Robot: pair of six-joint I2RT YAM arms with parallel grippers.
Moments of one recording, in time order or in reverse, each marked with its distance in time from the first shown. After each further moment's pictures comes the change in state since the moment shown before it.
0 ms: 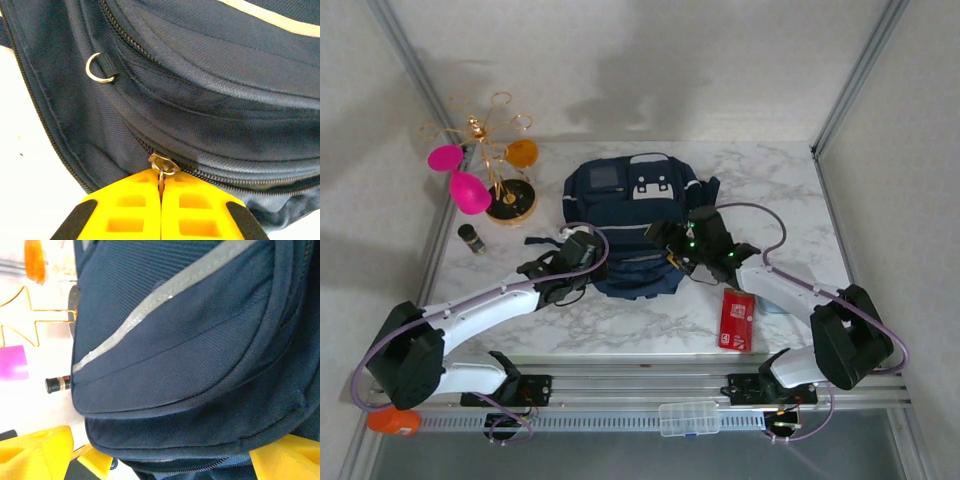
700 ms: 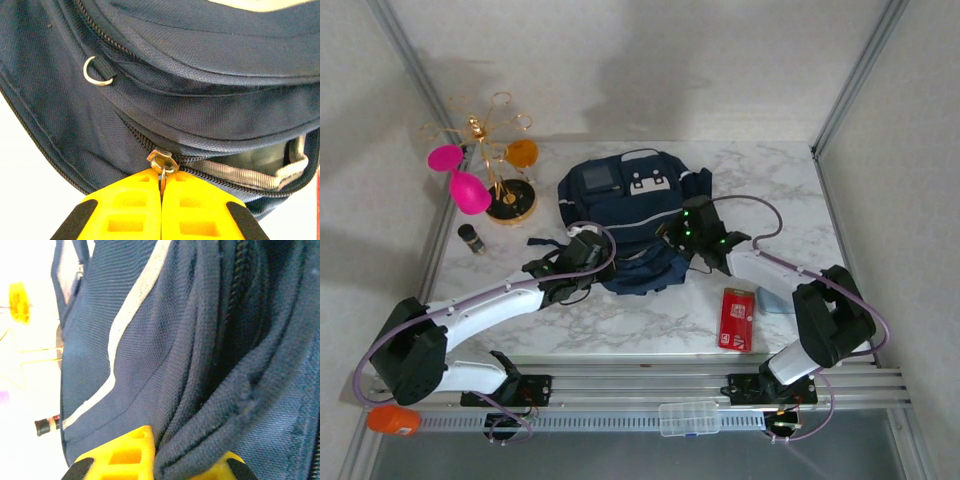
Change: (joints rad) left arm -0.029 0.022 0.039 0.006 0.012 0.047; right arm -0.073 0.130 0.103 0.001 0.036 -0.042
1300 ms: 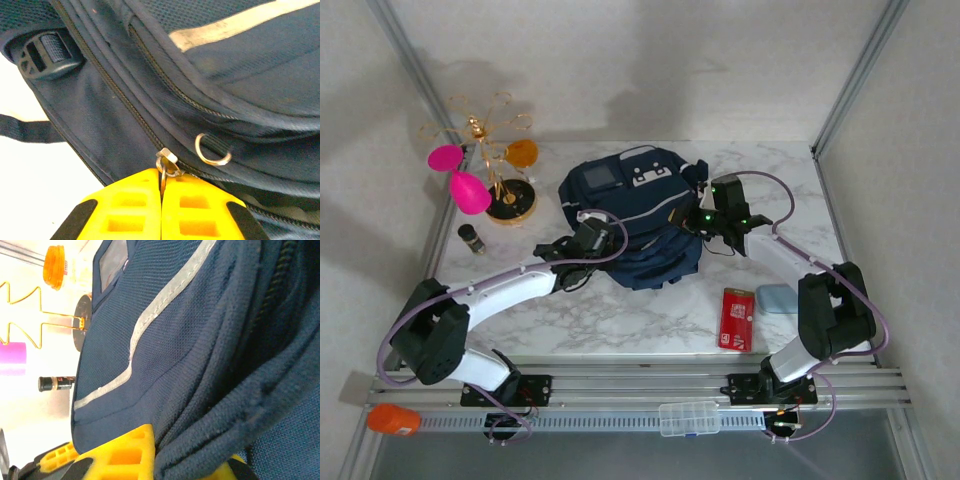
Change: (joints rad) left arm 0.058 0.144 0.097 0.010 -0.110 0.266; right arm -0.182 0.027 0.089 -0.061 -0.274 -0.376
